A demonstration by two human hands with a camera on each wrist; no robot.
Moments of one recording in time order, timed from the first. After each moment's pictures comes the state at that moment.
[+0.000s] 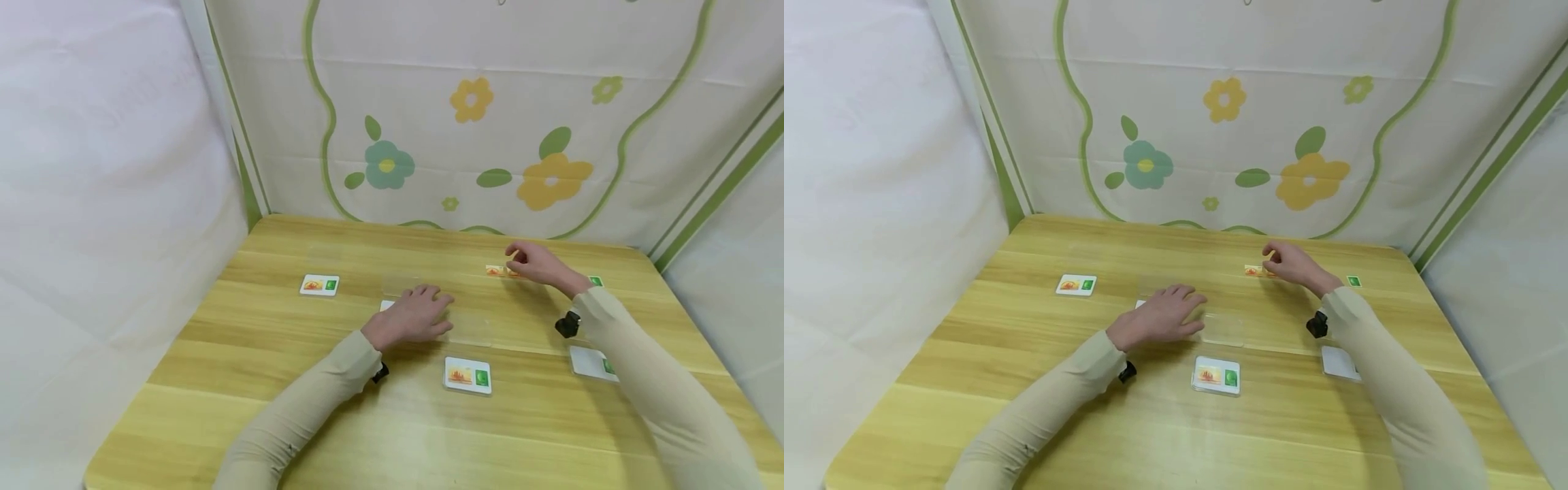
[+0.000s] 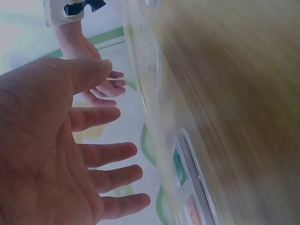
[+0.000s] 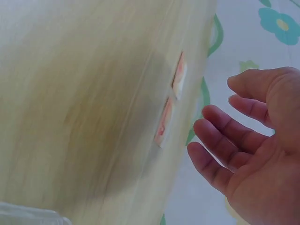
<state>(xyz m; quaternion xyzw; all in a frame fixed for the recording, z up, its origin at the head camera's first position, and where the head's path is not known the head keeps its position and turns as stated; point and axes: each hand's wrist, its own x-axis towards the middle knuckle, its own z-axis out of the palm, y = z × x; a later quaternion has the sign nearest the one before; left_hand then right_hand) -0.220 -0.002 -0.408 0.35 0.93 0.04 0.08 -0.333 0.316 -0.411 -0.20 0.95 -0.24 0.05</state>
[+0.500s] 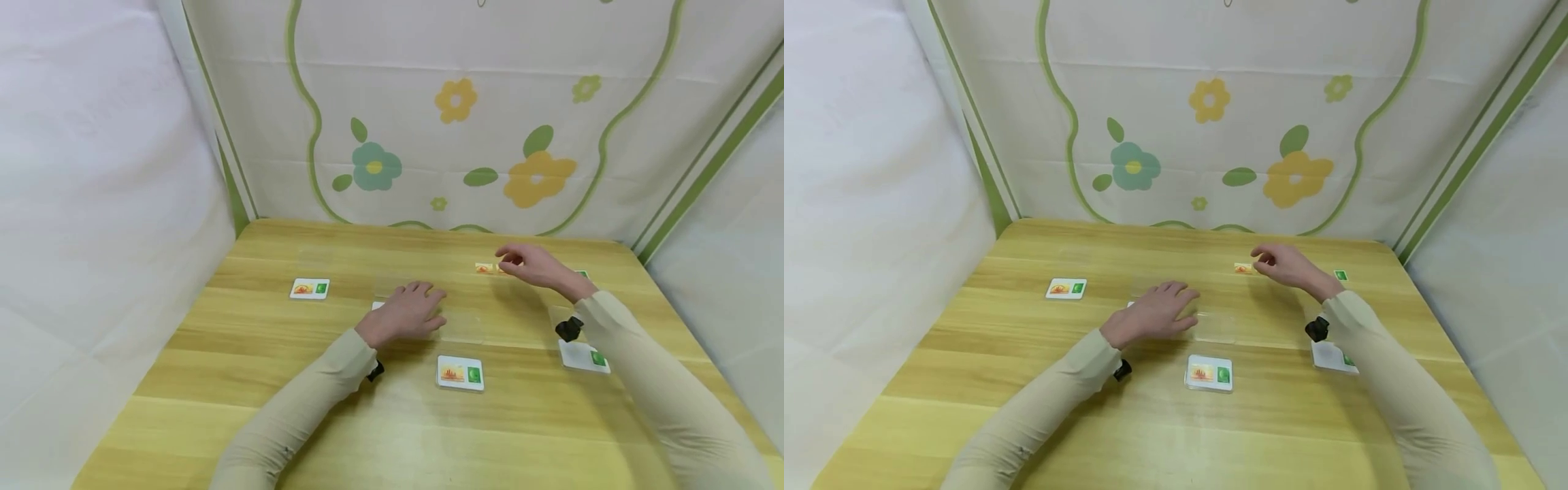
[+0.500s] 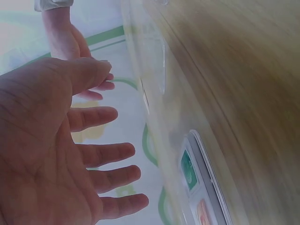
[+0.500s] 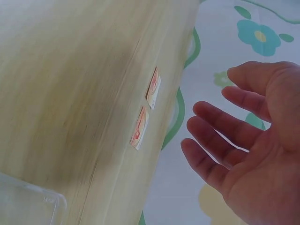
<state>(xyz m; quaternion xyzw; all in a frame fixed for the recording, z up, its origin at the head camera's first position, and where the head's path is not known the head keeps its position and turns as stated) -0.222 0.002 -0.404 0.35 0.93 0.05 0.08 -0.296 0.315 -0.389 -0.23 0.94 -0.24 0.03</state>
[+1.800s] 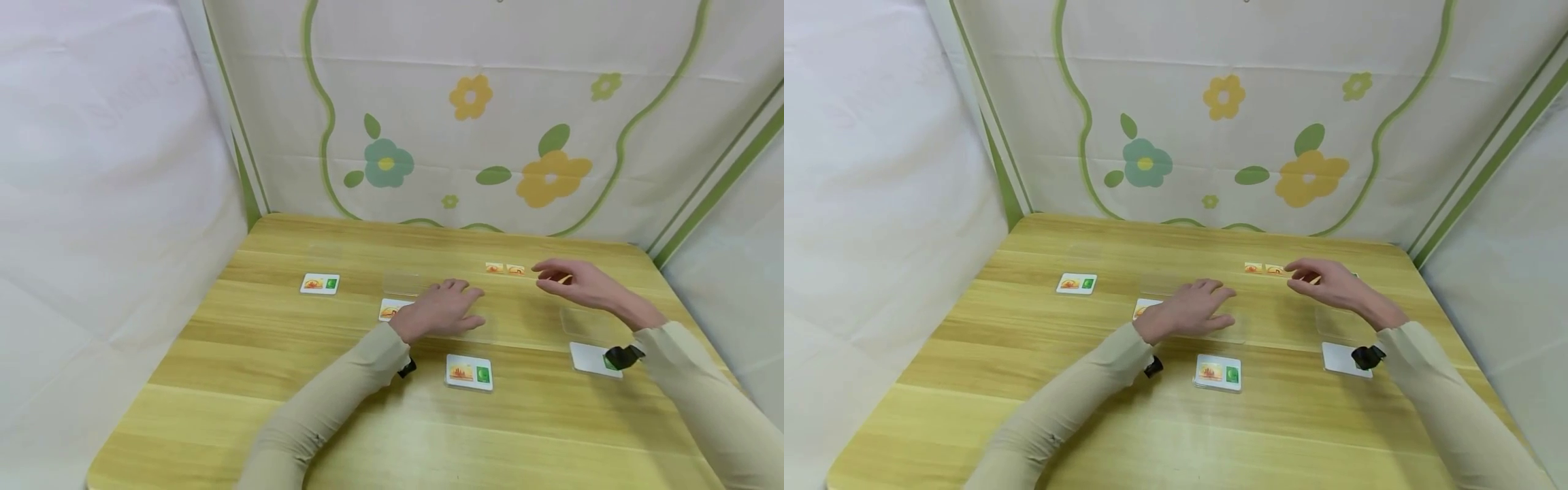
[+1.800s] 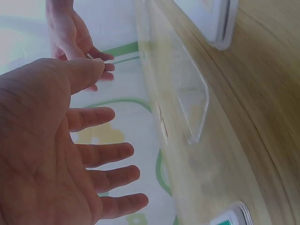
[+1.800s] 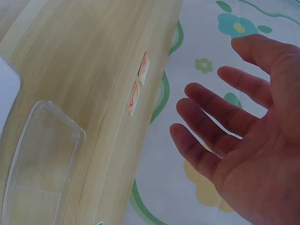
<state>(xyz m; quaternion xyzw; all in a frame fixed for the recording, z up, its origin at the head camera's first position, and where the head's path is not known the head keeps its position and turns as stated) -0.222 0.040 -0.396 0.37 0.92 0.07 0.09 -0.246 0.351 -0.372 -0.24 0.94 -0.24 0.04</state>
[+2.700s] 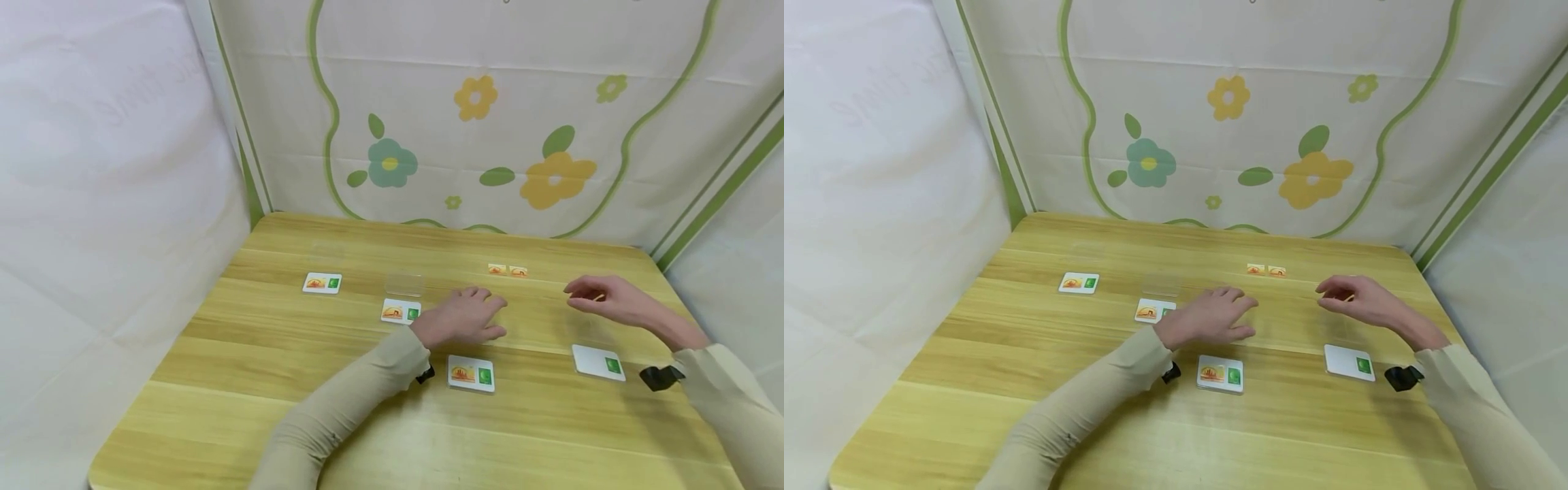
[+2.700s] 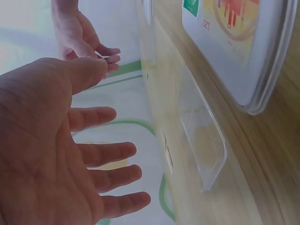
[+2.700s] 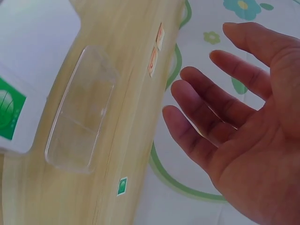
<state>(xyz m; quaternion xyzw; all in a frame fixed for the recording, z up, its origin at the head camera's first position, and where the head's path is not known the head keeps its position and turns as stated) -0.212 0.070 -0.393 0.38 0.92 0.06 0.11 -0.222 0.394 -0.379 -0.23 0.94 -0.25 0.04</state>
